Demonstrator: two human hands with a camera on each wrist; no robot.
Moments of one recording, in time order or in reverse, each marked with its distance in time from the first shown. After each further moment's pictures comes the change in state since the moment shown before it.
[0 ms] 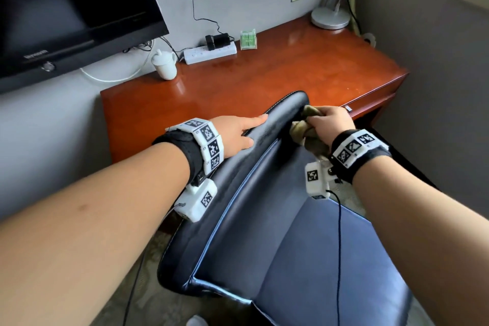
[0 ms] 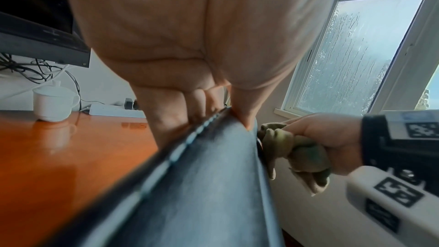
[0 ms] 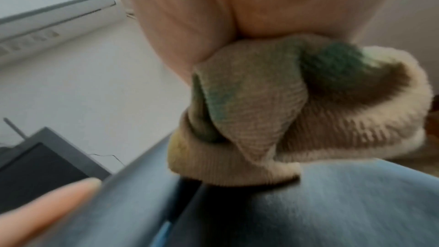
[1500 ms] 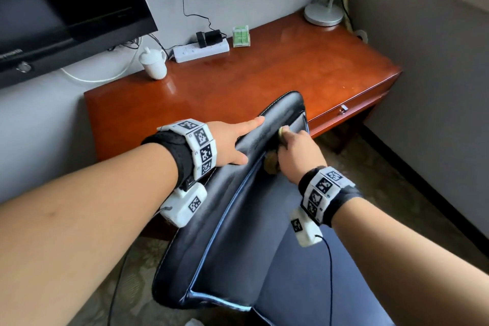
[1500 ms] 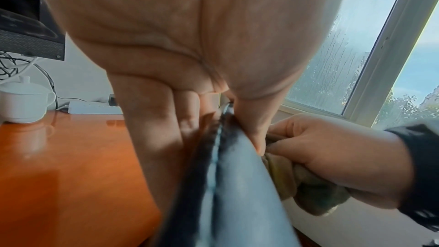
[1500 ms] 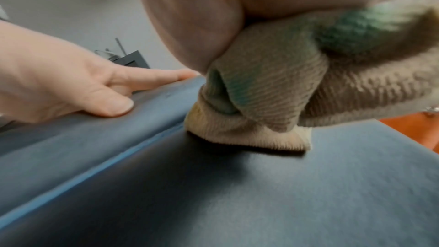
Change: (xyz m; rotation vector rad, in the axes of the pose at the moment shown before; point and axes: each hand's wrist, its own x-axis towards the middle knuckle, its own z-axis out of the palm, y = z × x) left_hand -0.007 -0.004 -0.014 0.160 -0.073 0.026; right_hand -0.037 0.007 0.066 -0.587 -0.037 -0.291
